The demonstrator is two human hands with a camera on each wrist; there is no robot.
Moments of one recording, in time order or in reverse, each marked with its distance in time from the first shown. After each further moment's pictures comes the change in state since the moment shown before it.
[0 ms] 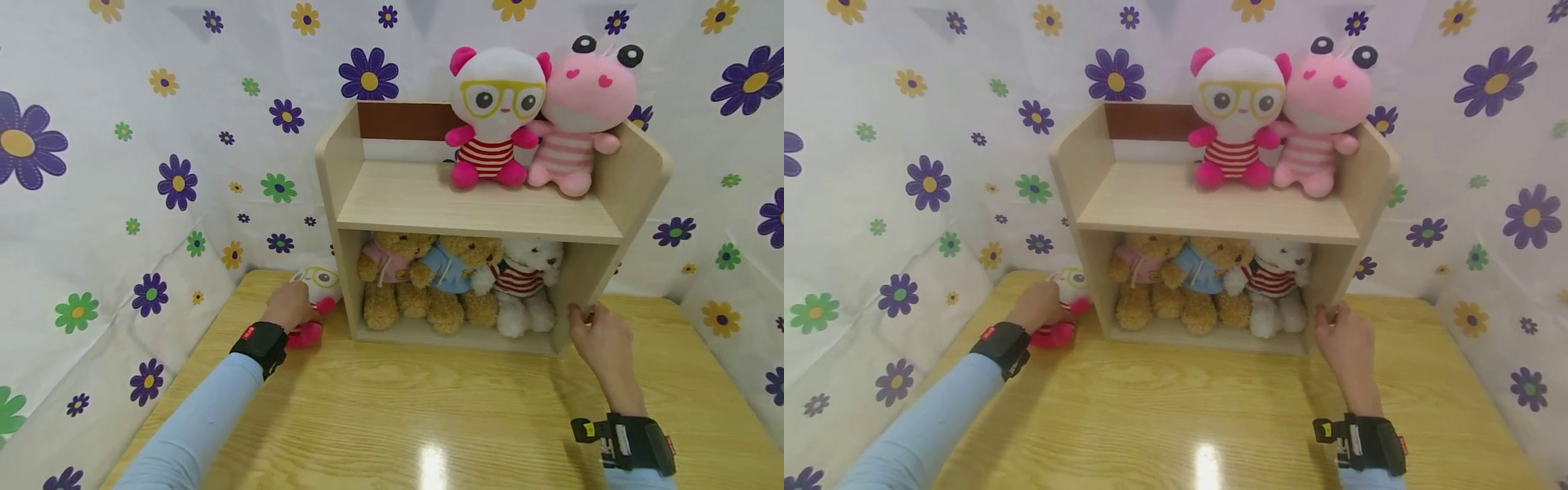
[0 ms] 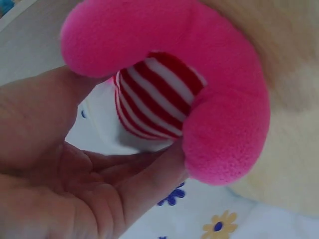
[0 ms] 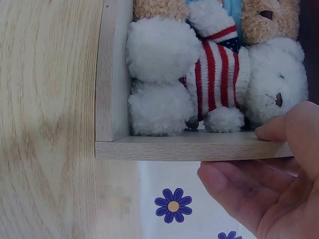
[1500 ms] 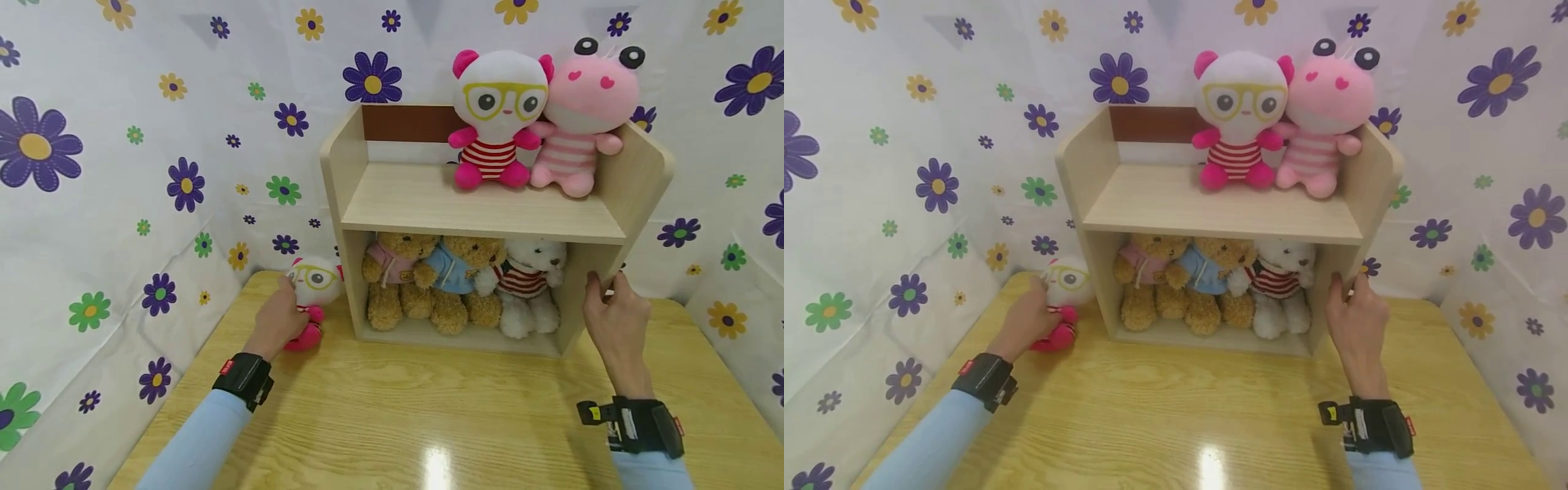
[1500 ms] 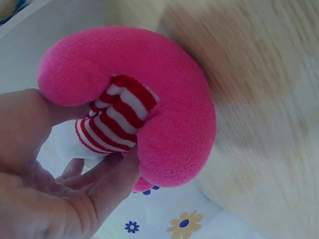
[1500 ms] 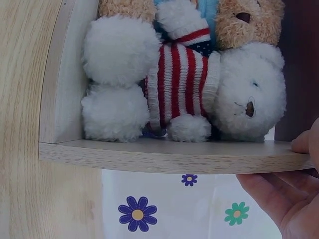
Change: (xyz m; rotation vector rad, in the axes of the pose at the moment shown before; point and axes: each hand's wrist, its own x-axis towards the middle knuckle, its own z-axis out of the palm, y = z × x) left_hand -0.016 -0.036 0.024 -0.245 0.250 0.045; right_hand 0.026 -0.016 -0.009 0.120 0.380 -0.208
